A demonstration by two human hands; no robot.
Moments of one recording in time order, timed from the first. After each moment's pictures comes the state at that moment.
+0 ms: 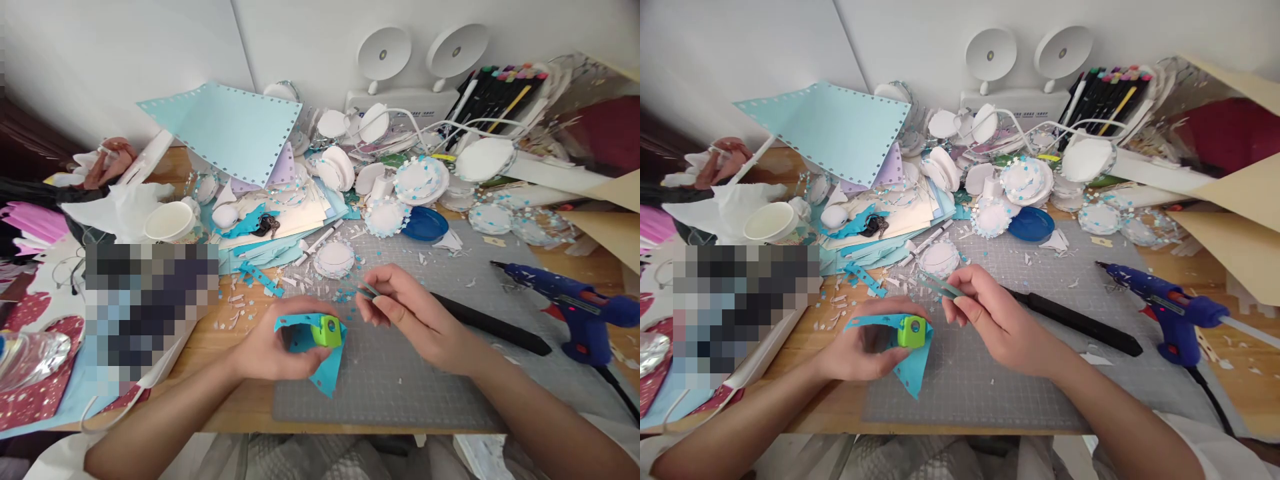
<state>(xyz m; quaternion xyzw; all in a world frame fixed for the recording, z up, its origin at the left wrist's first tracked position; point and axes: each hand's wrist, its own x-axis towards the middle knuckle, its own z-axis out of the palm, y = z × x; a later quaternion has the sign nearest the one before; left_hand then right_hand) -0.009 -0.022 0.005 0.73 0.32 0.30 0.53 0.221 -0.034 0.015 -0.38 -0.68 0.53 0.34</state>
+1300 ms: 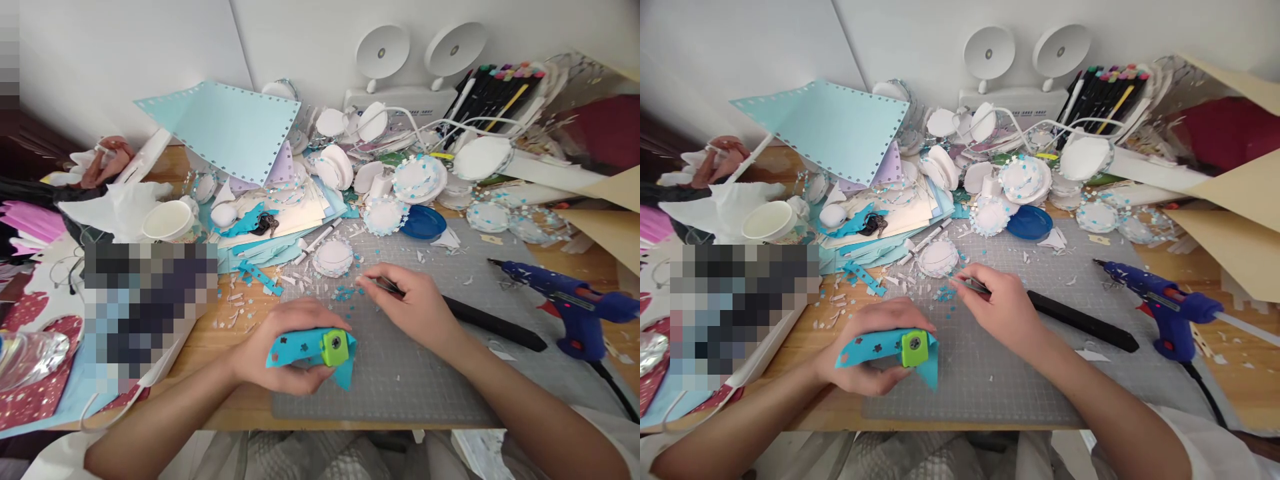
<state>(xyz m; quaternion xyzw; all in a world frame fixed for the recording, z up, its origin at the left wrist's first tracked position) -0.008 -0.020 0.002 0.79 0.20 0.31 0.49 0.215 -0.021 -0.004 -0.57 -0.70 0.29 0.33</state>
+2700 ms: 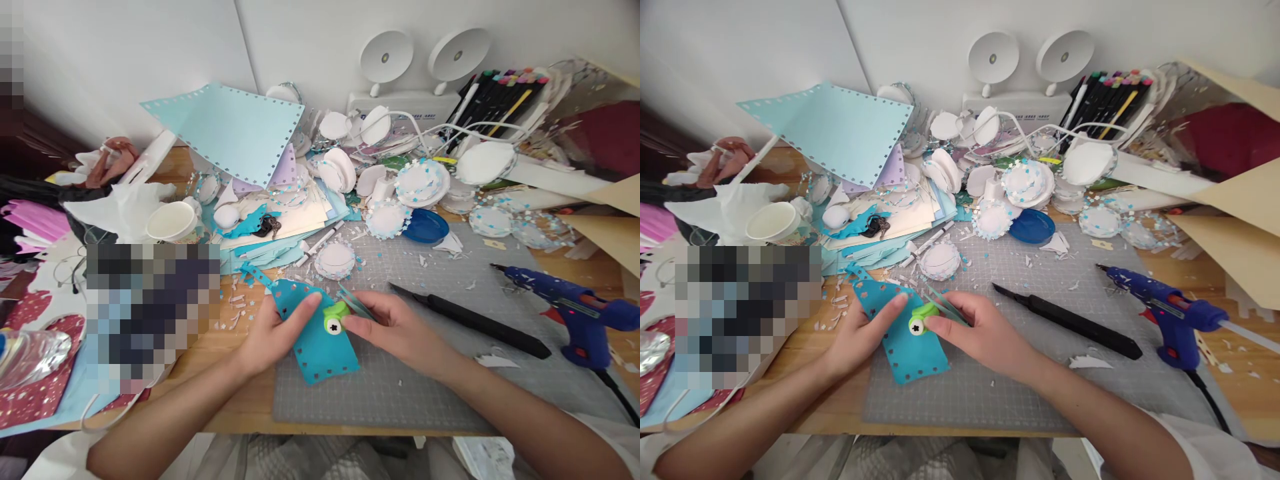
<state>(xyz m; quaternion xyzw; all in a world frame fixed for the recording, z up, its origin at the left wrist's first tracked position) -0.001 -0.027 -0.009 0.56 0.49 0.38 0.55 0.194 -0.033 0.004 -0.45 -0.58 0.63 0.27</state>
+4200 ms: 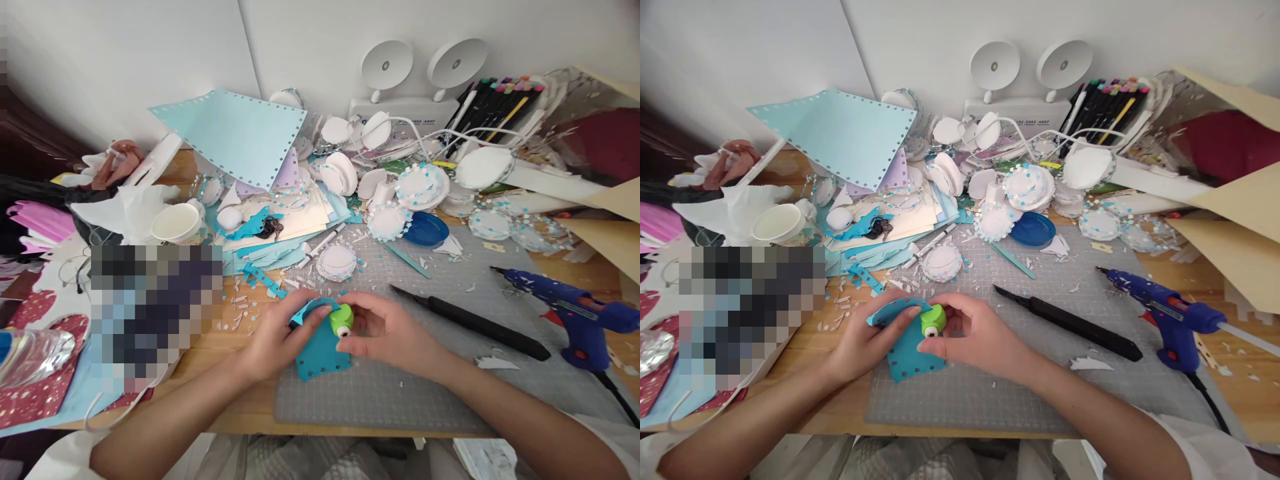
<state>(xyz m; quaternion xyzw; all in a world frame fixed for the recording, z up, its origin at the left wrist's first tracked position) -0.006 -0.028 -0.008 0.73 0.46 0.33 0.39 0.187 -0.039 -0.012 -0.43 -0.47 0.69 0.33</state>
